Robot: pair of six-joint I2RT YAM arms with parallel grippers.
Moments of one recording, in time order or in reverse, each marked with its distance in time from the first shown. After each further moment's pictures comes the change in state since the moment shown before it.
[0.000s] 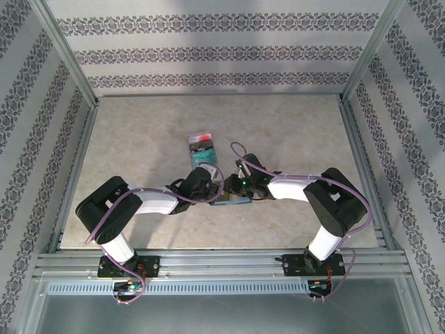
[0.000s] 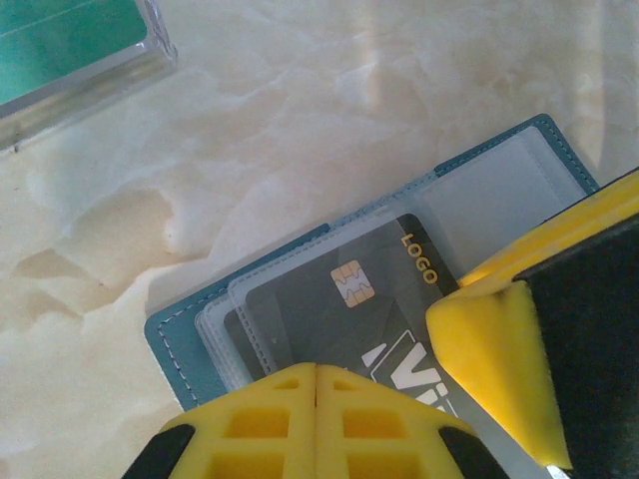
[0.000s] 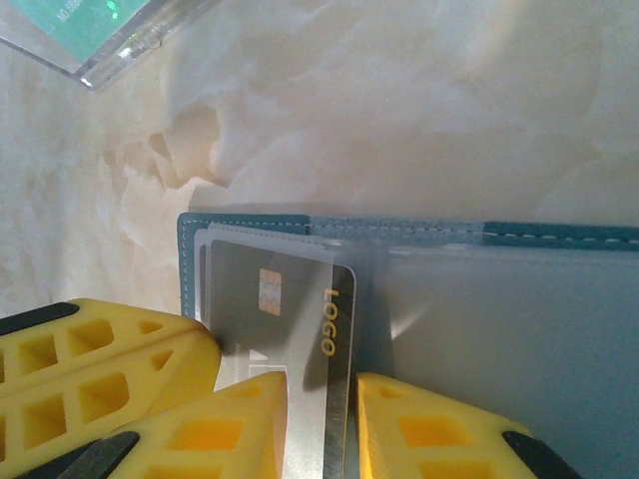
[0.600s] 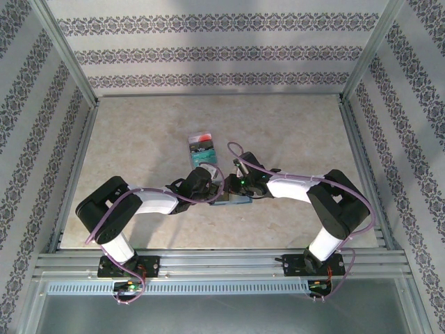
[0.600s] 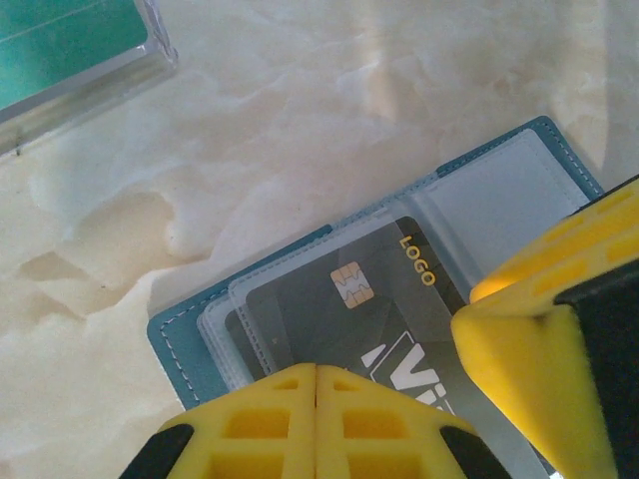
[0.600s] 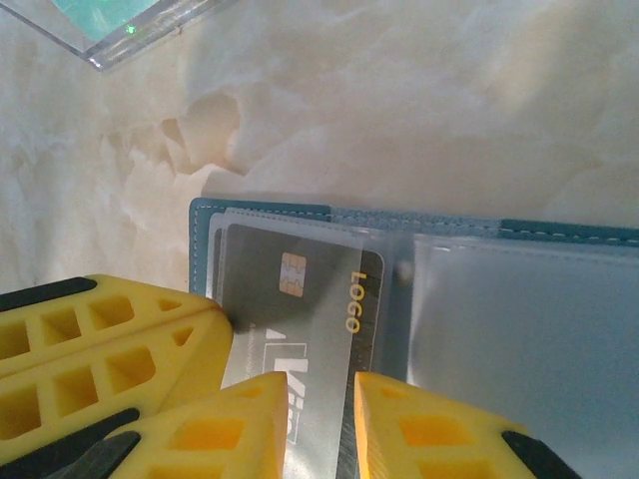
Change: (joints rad) left arm 0.000 0.000 0.003 -0.003 -0.004 0.007; right arm 0.023 -0.024 0.060 -0.131 0.054 -0.070
